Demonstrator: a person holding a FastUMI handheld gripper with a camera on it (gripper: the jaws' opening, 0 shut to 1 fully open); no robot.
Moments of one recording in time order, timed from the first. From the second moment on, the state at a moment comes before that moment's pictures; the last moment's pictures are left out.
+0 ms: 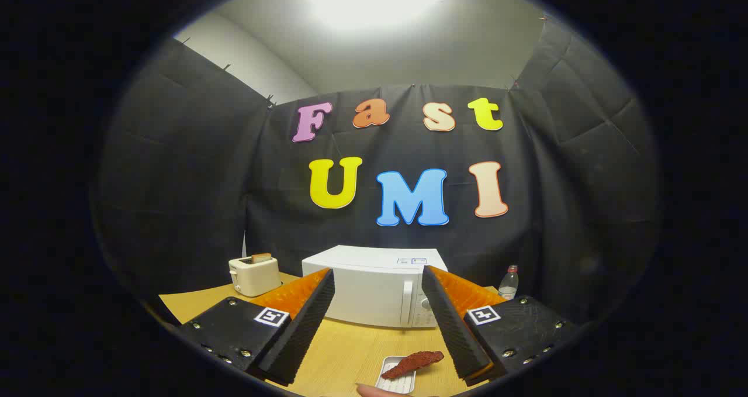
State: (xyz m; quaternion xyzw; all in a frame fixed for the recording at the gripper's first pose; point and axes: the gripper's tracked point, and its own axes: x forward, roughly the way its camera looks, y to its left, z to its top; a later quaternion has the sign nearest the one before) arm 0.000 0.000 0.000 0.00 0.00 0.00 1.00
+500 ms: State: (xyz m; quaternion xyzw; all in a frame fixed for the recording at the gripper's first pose) arm 0.018 0.010 -0.016 0.00 0.00 0.02 1.00
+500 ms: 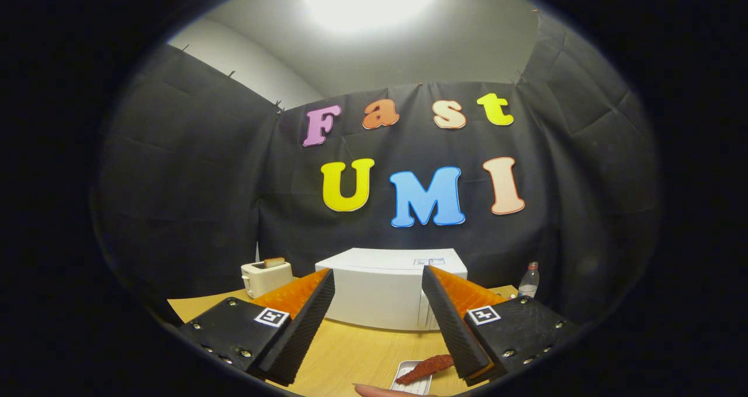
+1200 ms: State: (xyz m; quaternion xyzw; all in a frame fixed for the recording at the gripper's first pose) arm 0.059 0.004 -0.056 0.02 0.03 -0.02 1.00
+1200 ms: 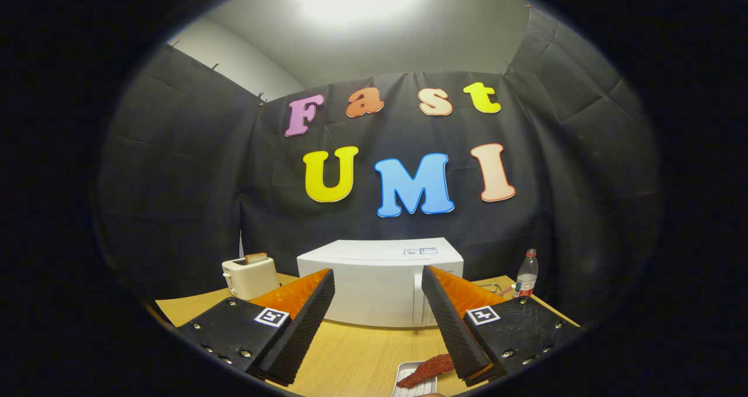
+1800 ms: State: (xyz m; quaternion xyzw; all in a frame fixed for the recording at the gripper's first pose) arm 0.121 -0.024 -0.098 0.00 0.04 -0.07 1.00
